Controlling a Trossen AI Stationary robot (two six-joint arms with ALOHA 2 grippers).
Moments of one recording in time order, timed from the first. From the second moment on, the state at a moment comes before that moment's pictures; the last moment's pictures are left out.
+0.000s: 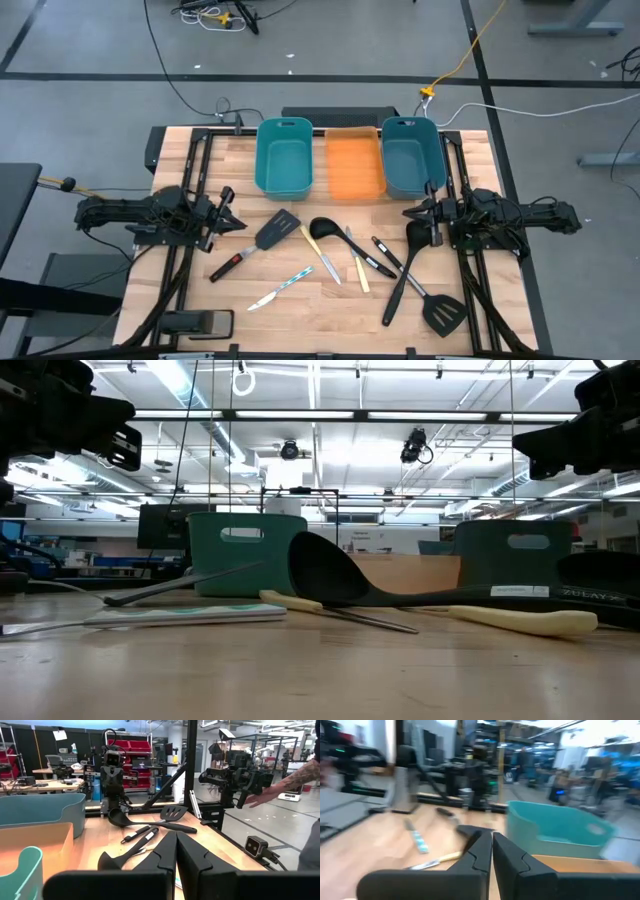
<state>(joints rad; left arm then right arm) -0.02 0.01 0.01 0.08 0.22 -0.04 0.03 0.00 0.02 0.02 0.04 -0.16</state>
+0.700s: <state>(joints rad) -0.02 0.01 0.01 0.14 0.09 0.01 0.03 0.00 0.02 0.03 0.12 -0.14</state>
